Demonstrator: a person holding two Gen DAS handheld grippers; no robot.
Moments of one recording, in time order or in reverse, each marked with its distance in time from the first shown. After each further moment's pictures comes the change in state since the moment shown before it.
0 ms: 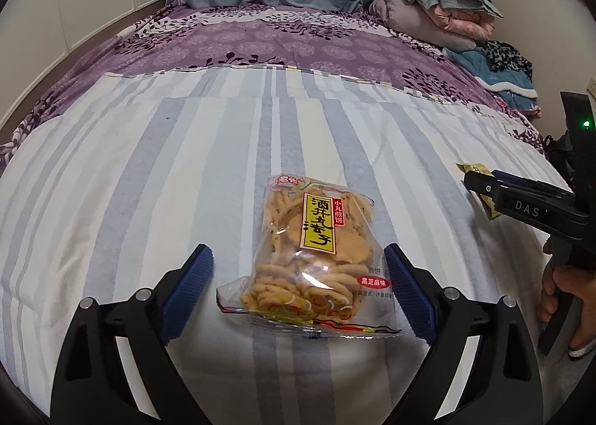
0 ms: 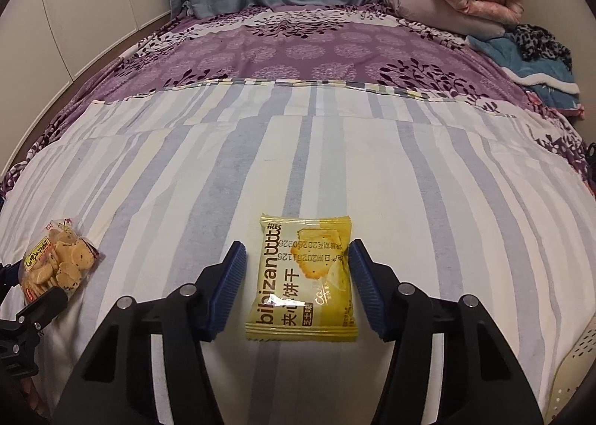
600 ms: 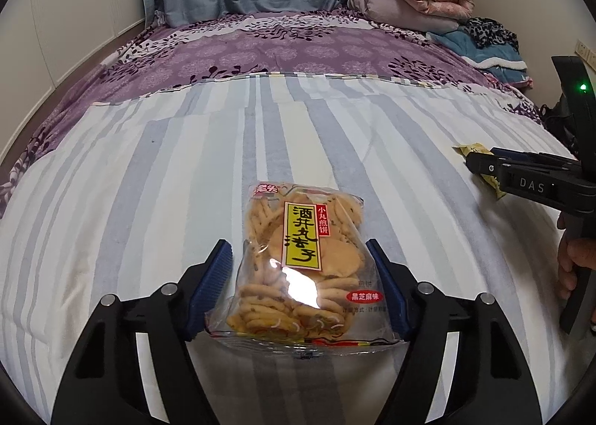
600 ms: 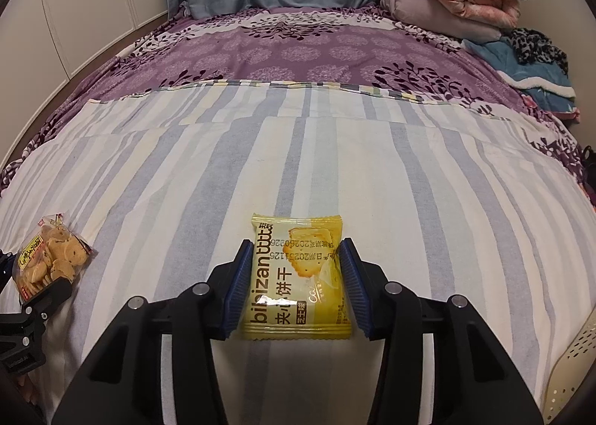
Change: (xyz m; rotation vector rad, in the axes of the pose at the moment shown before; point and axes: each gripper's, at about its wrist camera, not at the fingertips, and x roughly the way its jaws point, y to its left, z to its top) left arm 0.007 -0.013 0.000 0.130 -0.022 0.018; right arm -0.003 -0.001 -0.001 0.006 -0.013 -0.008
